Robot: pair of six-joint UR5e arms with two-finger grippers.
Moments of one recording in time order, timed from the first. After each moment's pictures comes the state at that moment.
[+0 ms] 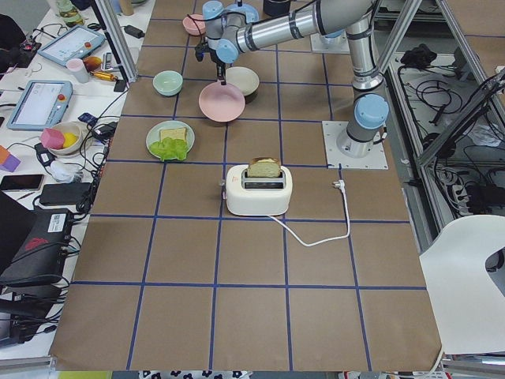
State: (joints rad) left arm -1.87 -2.04 -1.55 -1.19 1.64 -0.34; right arm 1.20 -1.39 1.81 -1.86 -1.51 -0.33
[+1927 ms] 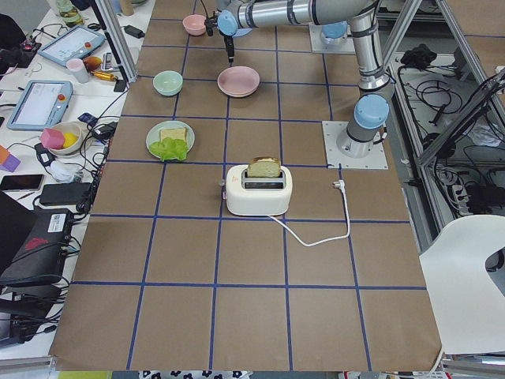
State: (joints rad) left arm -1.98 -2.07 -1.41 -1.26 1.59 -0.59; right arm 1.30 -1.40 1.80 -1.86 -1.49 -0.16
